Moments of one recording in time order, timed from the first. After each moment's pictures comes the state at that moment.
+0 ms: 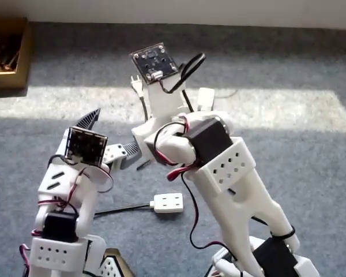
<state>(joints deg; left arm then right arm) -1.4 -79.1 72.3 32.7 -7.9 -43.5 -19.3 -7.4 87.6 -6.9</state>
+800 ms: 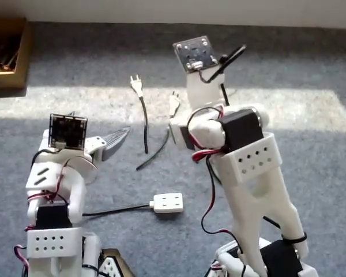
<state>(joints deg) -11.9 -77.4 72.7 31.7 -8.3 -30.7 -20.6 -6.7 94.4 -2.9</state>
